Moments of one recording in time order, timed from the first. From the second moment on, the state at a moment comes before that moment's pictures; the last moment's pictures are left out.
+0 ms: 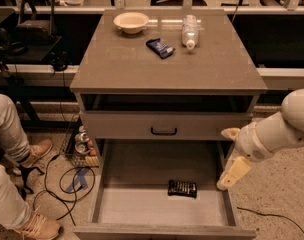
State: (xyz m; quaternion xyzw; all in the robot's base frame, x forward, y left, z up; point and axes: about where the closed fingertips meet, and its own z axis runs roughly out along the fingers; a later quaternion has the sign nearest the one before) arm 0.477 -0.206 0.683 -0.56 0.78 0.18 0.22
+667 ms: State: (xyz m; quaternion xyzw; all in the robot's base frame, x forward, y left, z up) arm 0.464 -0.153 0.558 -0.54 0.77 0.25 0.22
